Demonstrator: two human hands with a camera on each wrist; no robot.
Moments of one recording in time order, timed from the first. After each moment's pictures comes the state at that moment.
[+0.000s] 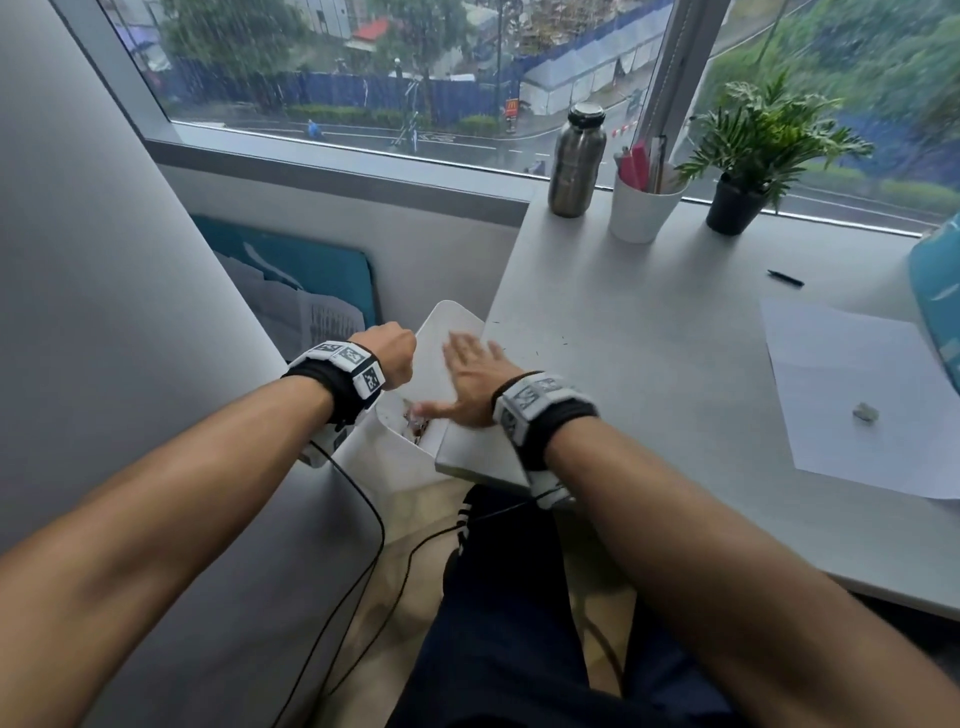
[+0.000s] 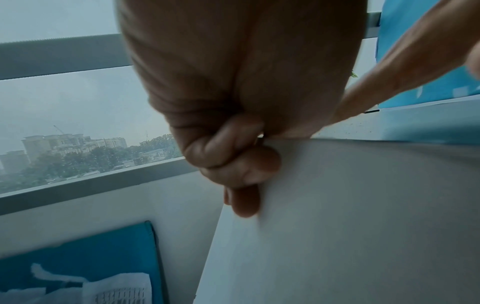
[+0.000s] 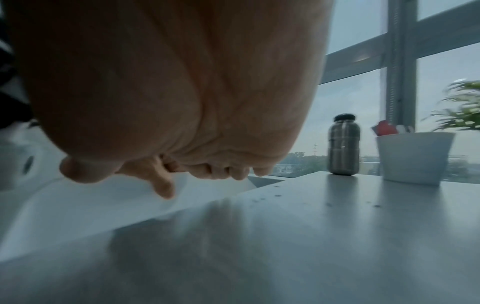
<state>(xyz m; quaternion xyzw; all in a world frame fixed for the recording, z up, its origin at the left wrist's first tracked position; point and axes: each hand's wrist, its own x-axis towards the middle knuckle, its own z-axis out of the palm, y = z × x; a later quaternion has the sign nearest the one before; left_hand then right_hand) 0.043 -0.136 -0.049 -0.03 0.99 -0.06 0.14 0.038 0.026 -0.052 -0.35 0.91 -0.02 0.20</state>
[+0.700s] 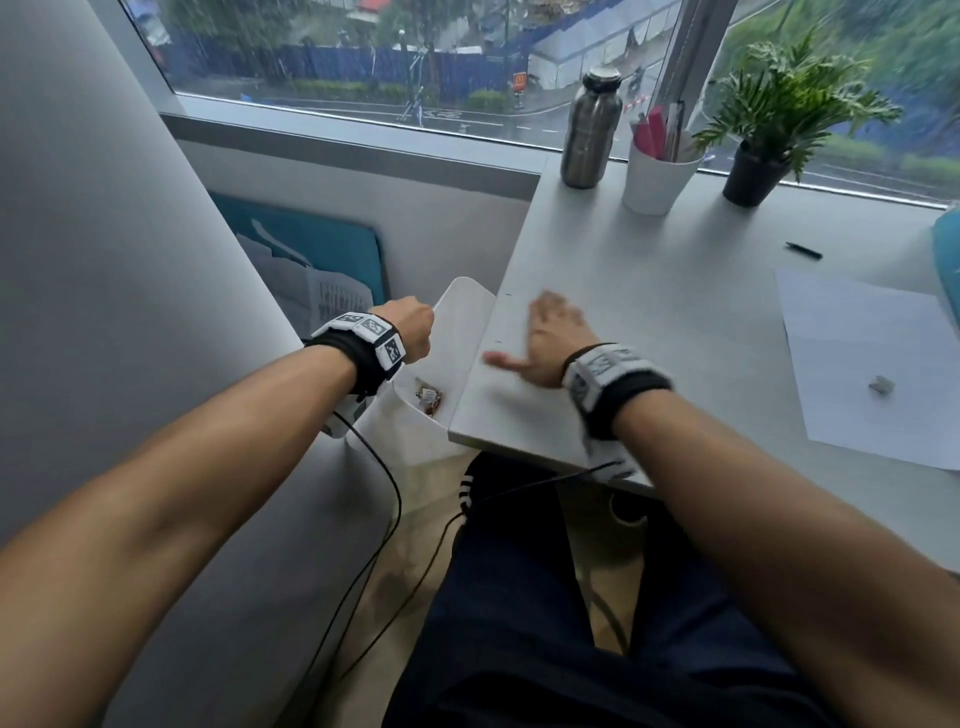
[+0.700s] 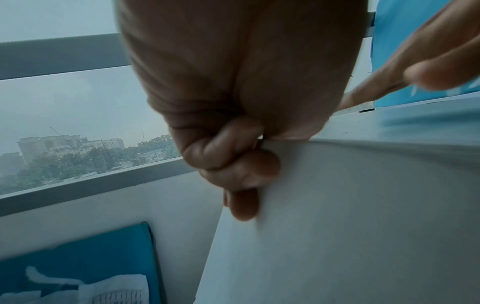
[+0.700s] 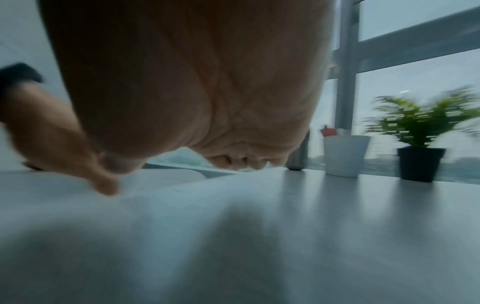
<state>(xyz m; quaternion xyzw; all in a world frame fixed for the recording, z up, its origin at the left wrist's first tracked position) 0.046 -0.129 -0.048 -0.02 0.99 -0.06 0.14 0.025 0.081 -0.045 -0.23 0.96 -0.01 0.15</state>
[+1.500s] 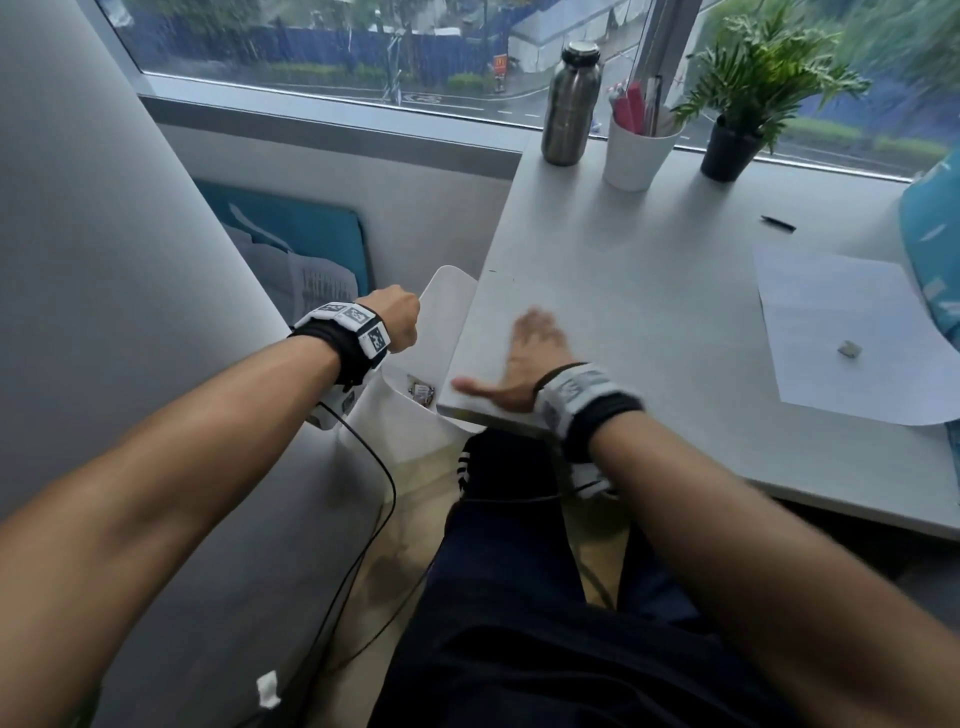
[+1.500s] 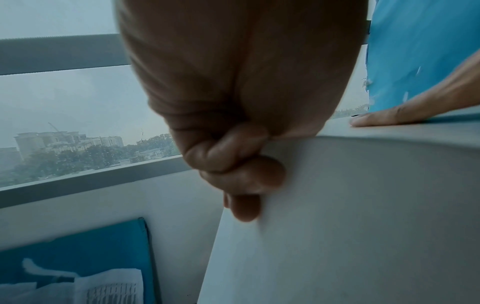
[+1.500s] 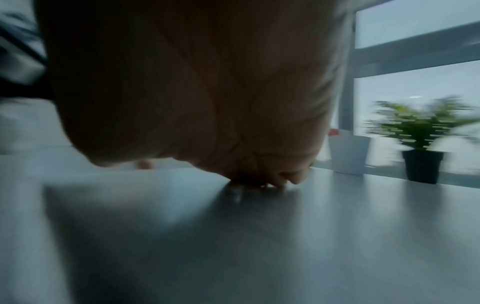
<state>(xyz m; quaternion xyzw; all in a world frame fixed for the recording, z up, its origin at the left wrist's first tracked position) 0.062 -0.122 -0.050 -0.03 0.99 -0.04 0.16 0.085 0.085 -0.060 -0.18 0.96 -0.05 0.22</state>
